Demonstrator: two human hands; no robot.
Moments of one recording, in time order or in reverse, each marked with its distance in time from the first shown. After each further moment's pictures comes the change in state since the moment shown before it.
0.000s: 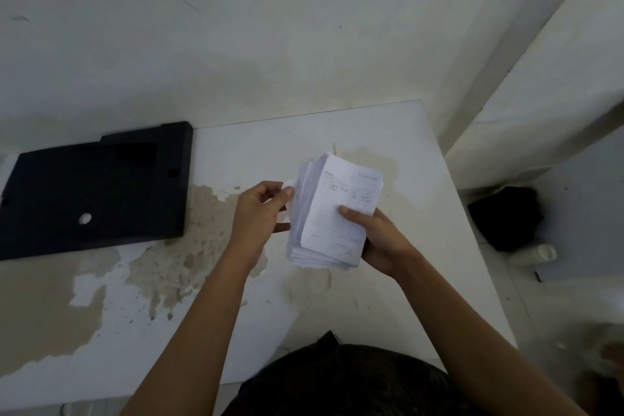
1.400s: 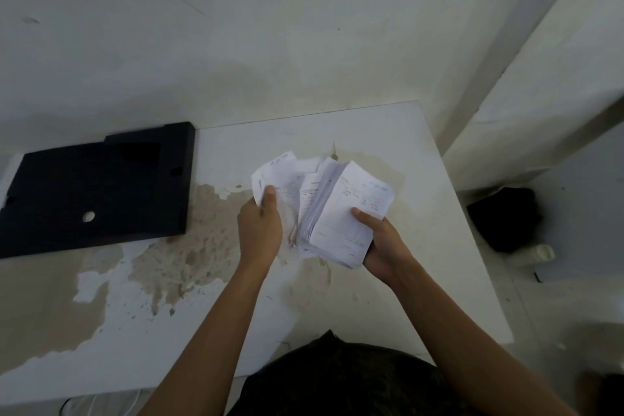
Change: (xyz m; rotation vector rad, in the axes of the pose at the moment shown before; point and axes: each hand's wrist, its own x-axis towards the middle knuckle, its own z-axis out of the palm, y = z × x) left_hand -0.025 -0.014 0.009 0.156 0.236 0.064; right_hand -0.008 0.022 -0.008 0.173 0.165 -0.030
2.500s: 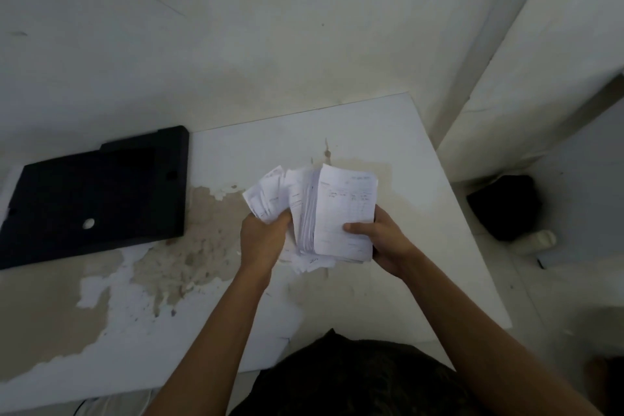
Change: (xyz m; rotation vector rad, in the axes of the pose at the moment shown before) left_hand -0.017 -0.011 0.006 -0.080 -0.102 -0.141; right_hand -0.003 -0.005 -0.024 -0.352 -0.104 -0.086
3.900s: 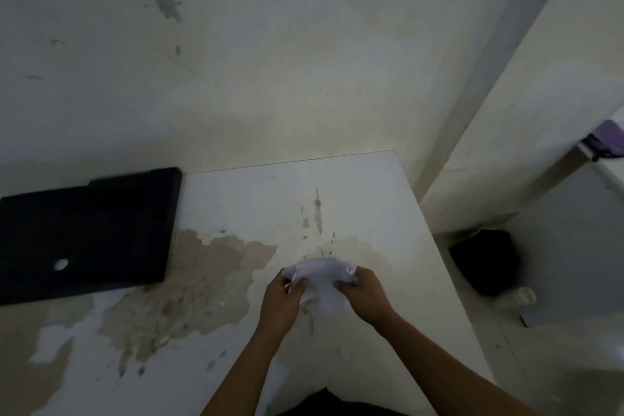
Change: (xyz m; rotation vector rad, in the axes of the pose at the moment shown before) left_hand 0.003 -0.040 0.036 0.116 -0.245 0.030; right_hand 0.034 0.039 -0.023 -0.842 0.132 -0.158
